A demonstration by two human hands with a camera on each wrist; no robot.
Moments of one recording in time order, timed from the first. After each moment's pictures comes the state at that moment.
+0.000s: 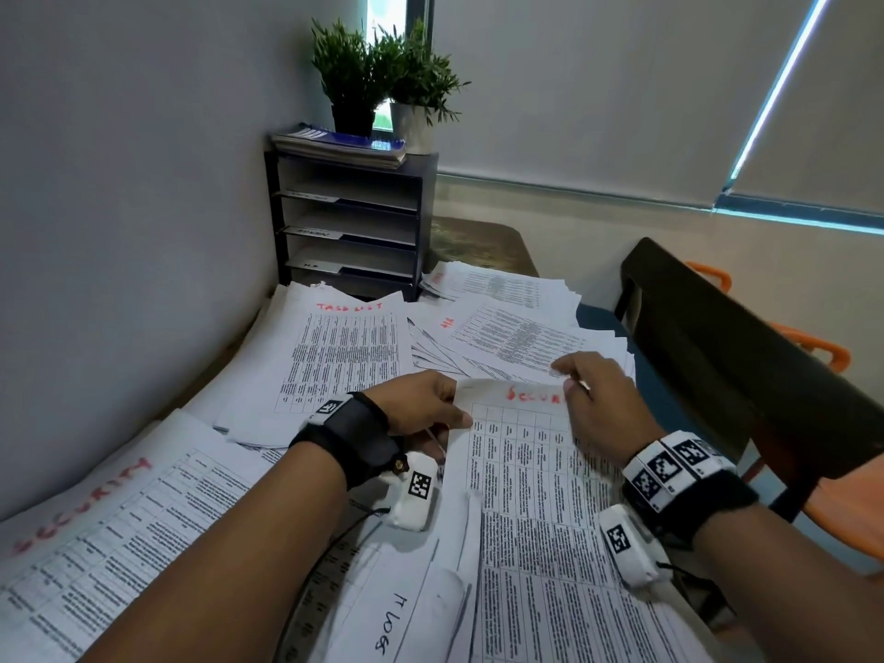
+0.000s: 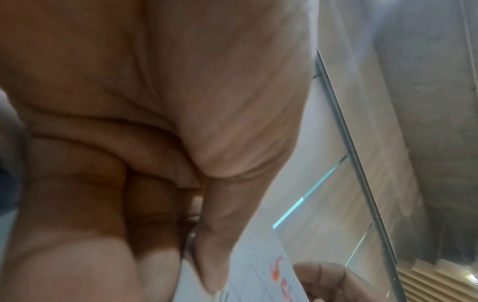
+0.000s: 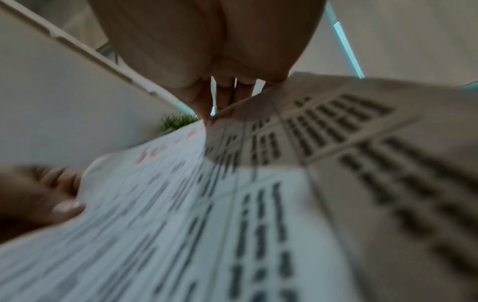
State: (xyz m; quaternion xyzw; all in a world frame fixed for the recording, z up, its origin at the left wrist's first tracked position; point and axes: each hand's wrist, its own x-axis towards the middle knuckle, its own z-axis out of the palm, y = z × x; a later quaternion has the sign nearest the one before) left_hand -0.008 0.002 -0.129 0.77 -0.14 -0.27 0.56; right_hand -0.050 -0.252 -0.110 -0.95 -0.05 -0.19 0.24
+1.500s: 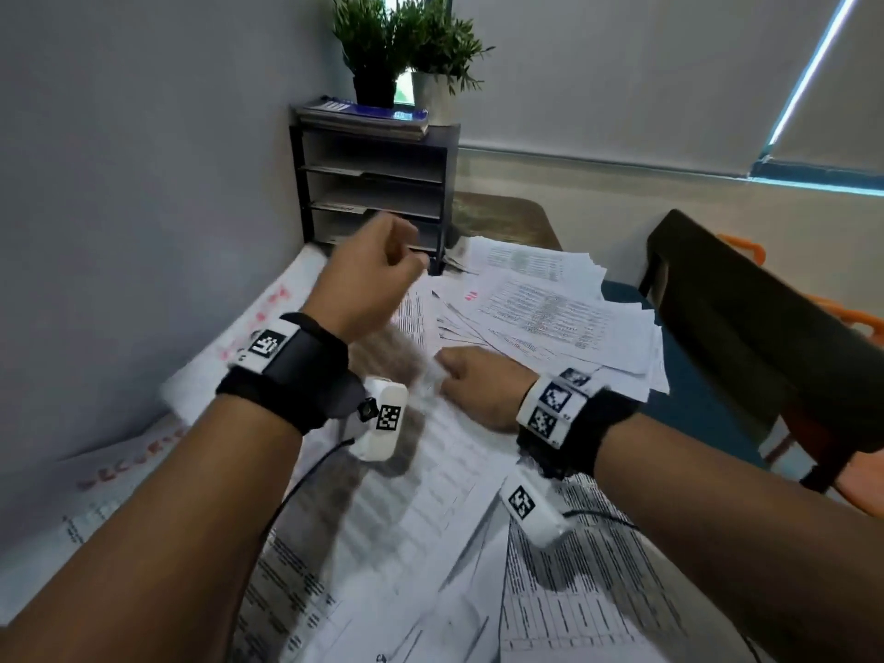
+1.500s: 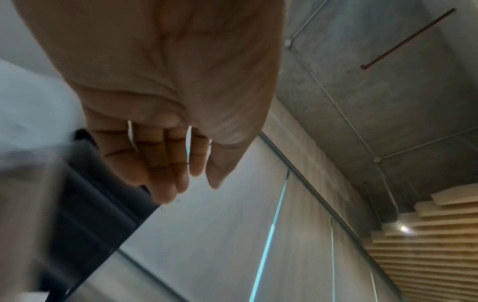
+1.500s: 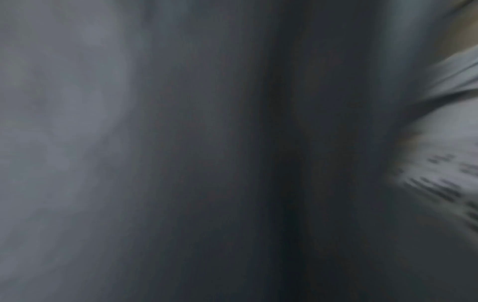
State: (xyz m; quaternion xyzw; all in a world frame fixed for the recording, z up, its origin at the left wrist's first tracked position) left_hand -0.022 0.068 -0.039 0.86 -0.14 0.21 0.45; right_hand -0.051 -0.105 -0.091 -0.96 -0.18 0.09 0.22
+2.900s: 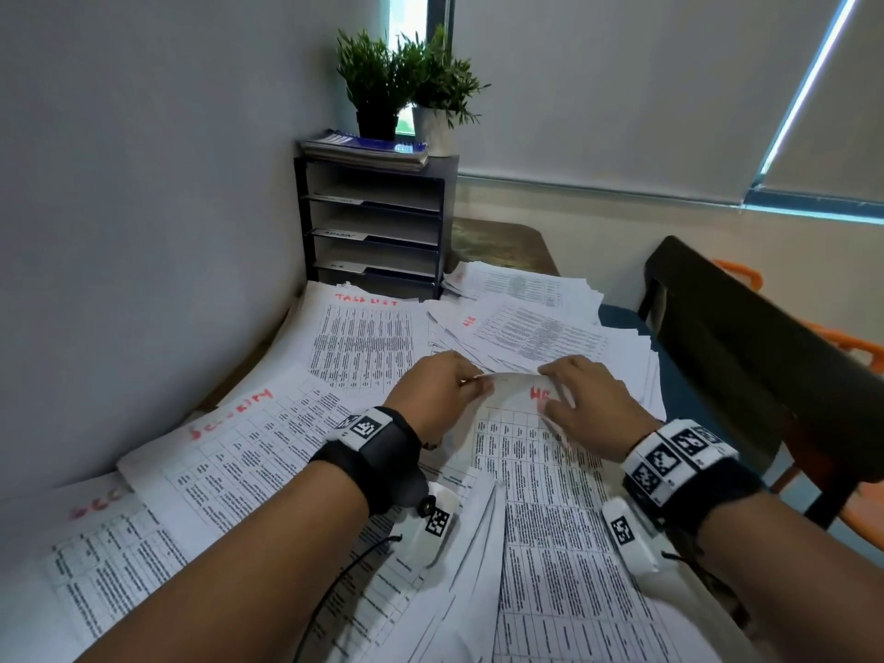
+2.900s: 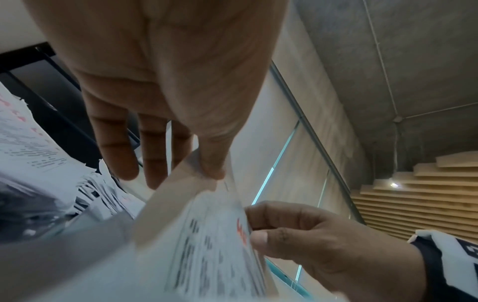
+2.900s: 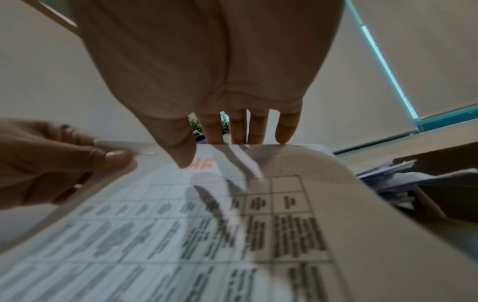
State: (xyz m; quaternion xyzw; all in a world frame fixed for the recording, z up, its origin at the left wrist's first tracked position) left_hand -0.028 0.002 -0.117 0.91 -0.19 0.04 0.37; right_hand -0.045 -0.225 -0.109 -0.98 -0.09 -0.07 0.13
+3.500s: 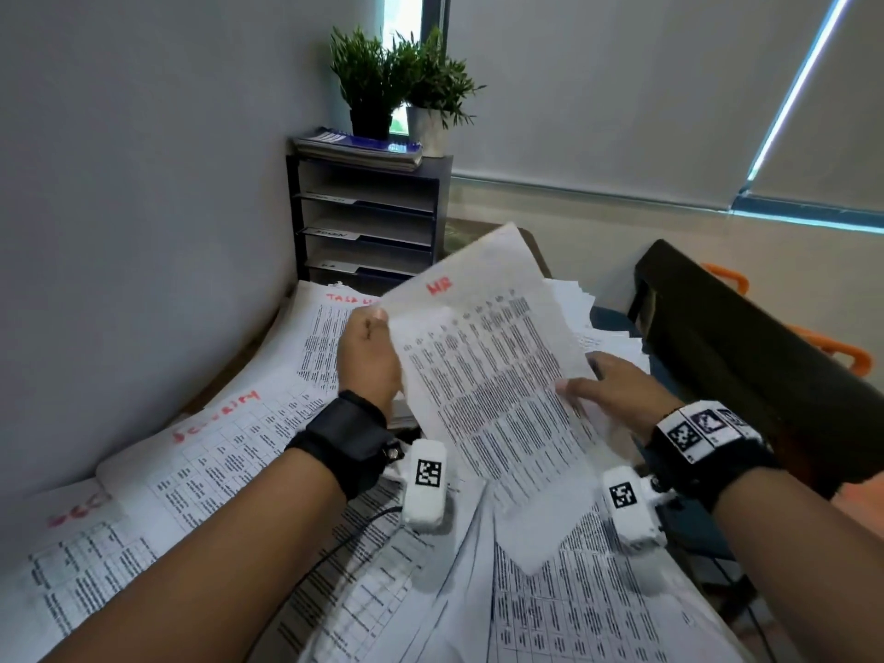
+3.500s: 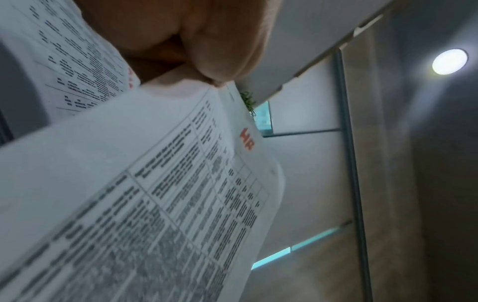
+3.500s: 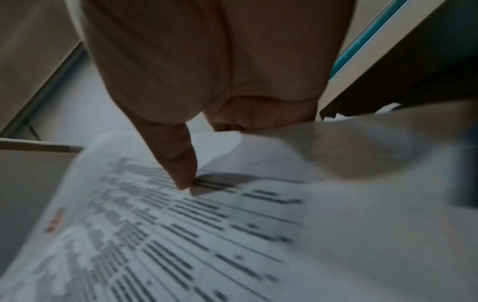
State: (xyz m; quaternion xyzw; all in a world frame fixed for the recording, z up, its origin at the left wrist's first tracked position) left_hand -0.001 0.030 -0.118 0.66 0.05 0.22 0.72; right_hand -0.025 -0.263 -0.098 -0.92 0.02 0.00 0.39
